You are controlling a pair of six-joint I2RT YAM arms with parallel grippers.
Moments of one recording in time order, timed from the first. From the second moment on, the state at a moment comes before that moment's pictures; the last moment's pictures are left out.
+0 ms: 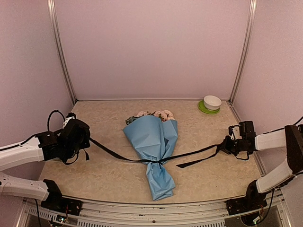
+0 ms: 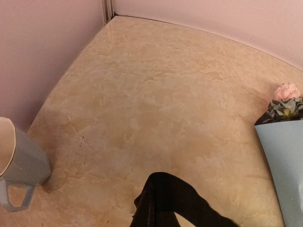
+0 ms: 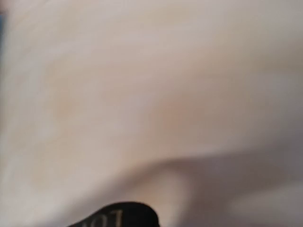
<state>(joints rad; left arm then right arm) -0.75 1.02 0.66 -0.49 -0.77 -0.75 0.08 1.40 0.50 0.03 -0.39 0.47</state>
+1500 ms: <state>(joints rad) -0.85 0.91 0.70 -0.61 -0.77 -0.85 -0.09 1.34 0.47 0.06 -0.51 0.44</state>
